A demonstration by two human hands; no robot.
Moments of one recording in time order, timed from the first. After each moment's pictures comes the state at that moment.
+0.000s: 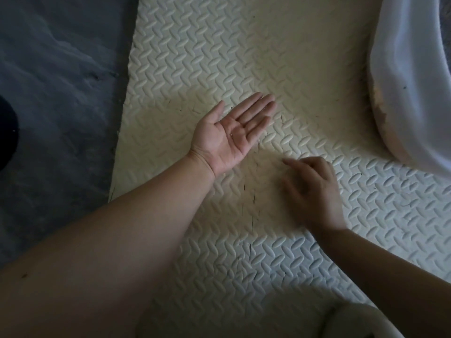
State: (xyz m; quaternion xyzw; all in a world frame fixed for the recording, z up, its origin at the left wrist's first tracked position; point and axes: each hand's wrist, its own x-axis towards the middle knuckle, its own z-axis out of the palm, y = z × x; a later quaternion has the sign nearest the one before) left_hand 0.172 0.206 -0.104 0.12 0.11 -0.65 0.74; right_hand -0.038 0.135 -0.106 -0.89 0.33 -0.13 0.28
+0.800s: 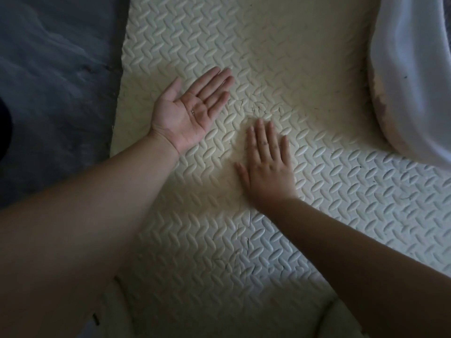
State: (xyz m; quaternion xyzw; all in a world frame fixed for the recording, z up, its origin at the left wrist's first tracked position) left_hand 0.228 0.228 -0.113 0.15 0.08 -0.61 0.78; right_hand 0.026 0.170 -0.125 -0.95 0.28 0.09 0.07
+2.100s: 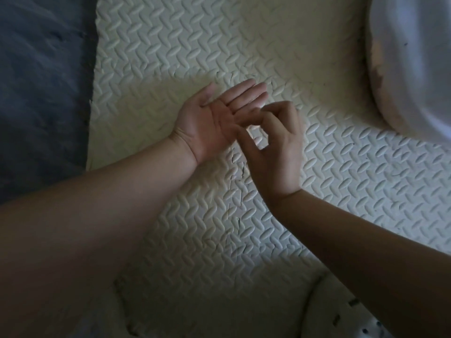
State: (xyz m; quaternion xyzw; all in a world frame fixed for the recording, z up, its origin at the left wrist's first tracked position) left_hand 0.159 0.222 -0.120 0.09 0.14 -0.70 0.69; right_hand 0.024 0.176 -0.082 -0.85 0.32 -0.28 0.30
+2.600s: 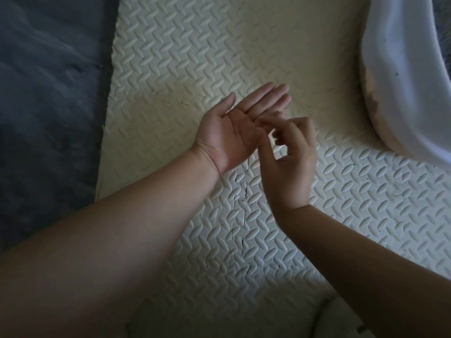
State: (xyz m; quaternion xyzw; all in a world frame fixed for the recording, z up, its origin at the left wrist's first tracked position) left_hand 0.150 0.191 -0.097 0.11 0.07 -0.67 0.73; right_hand 0.030 0.162 -0.074 -0.79 0.37 -0.35 0.35
